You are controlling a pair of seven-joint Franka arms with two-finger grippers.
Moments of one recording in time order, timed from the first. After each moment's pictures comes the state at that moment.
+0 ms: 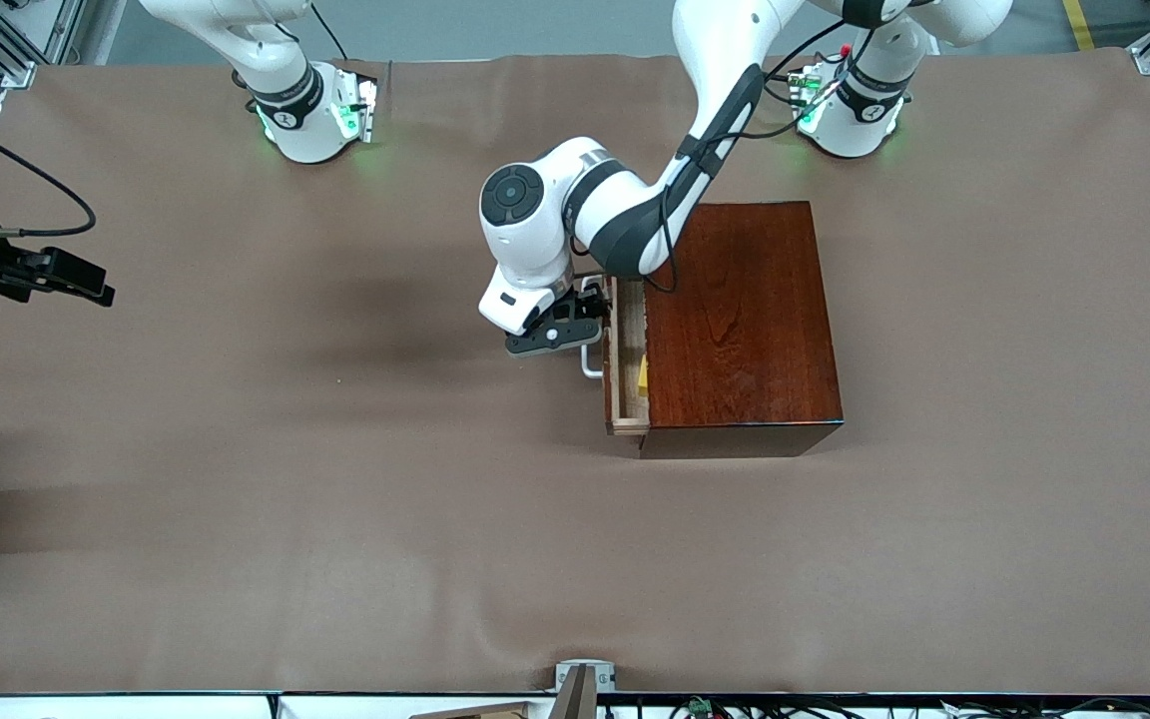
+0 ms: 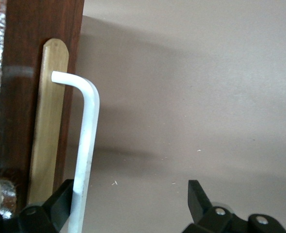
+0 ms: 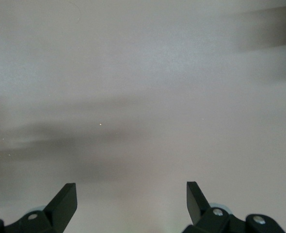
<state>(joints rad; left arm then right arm) -0.98 0.77 0.13 -1.27 -0.02 2.00 -1.06 0.01 0.08 -0.05 -1.54 0.01 1.53 0.03</state>
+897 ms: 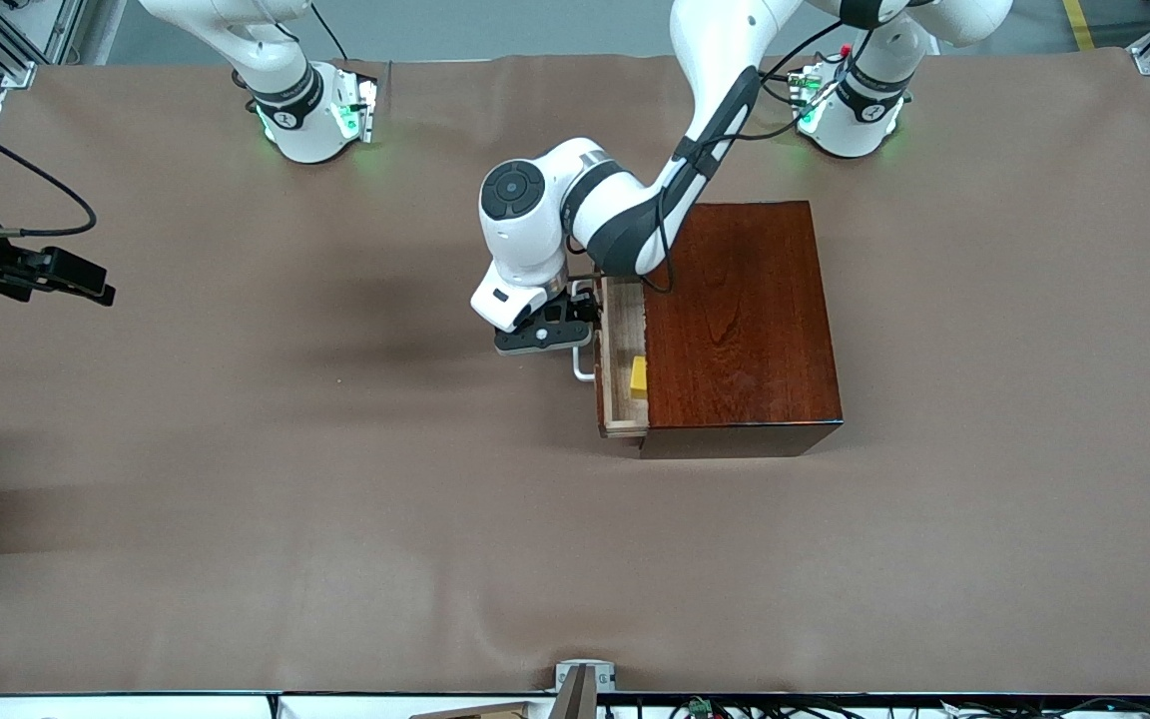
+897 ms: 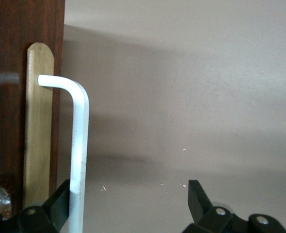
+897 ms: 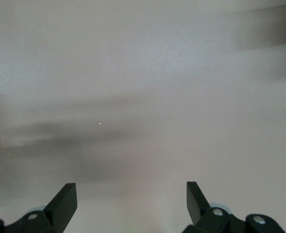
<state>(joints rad) -0.99 0.78 0.12 -1.28 -0.02 2.07 -0.98 0.01 0.08 -0.05 -1.54 0.01 1.53 0.03</state>
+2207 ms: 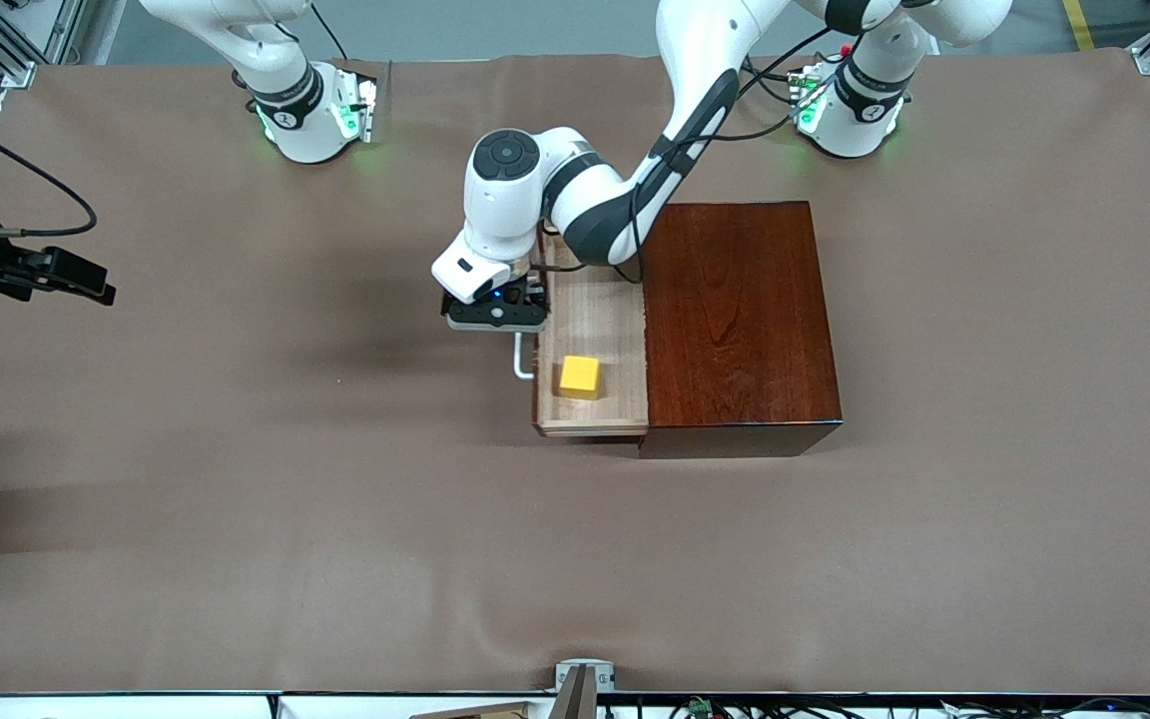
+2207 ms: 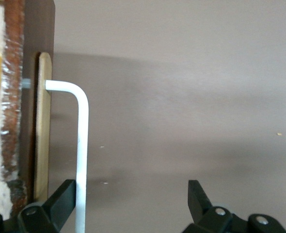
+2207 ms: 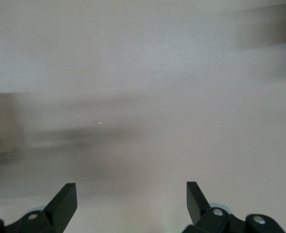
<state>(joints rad) -0.99 0.80 0.04 -1.28 -0.02 2.34 -0.99 0.01 0.08 -0.05 -1.54 0.01 1.53 0.03</state>
